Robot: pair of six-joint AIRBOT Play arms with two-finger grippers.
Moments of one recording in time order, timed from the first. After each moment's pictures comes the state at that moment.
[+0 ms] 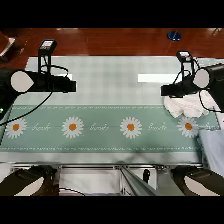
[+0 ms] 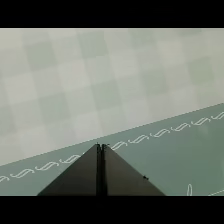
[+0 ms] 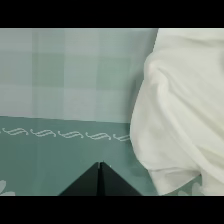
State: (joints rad) left arm -0.30 -1.08 1.06 1.41 -0.91 -1.57; right arm 0.19 -1.17 1.10 -1.64 1.11 1.76
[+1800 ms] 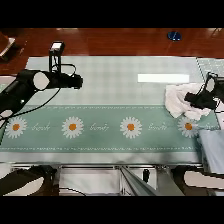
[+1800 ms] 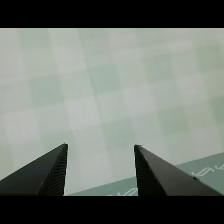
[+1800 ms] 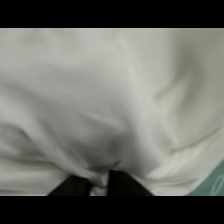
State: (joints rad) left arm -0.29 -1.25 1.06 1.42 -0.69 -1.56; right arm -0.23 -1.46 1.03 -1.78 1.00 1.95
